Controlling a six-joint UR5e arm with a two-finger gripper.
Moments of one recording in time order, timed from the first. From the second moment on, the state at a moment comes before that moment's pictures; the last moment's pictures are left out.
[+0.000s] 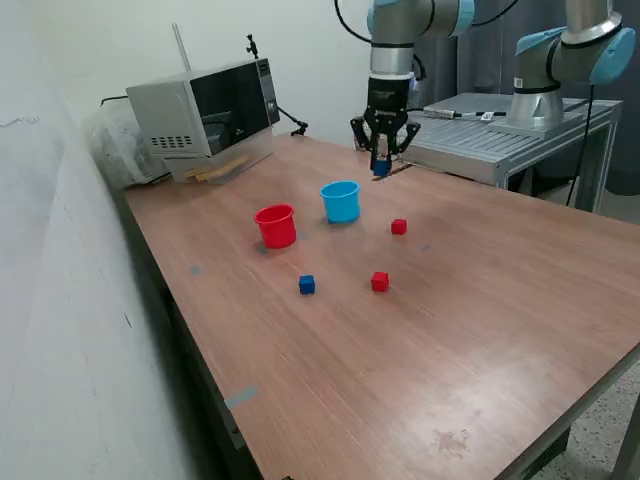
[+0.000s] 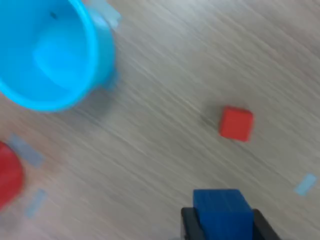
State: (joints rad) arm -0.06 -1.19 1.79 -2.34 -1.66 2.48
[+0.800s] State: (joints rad) arm -0.29 -1.20 1.81 -2.29 -1.65 2.48
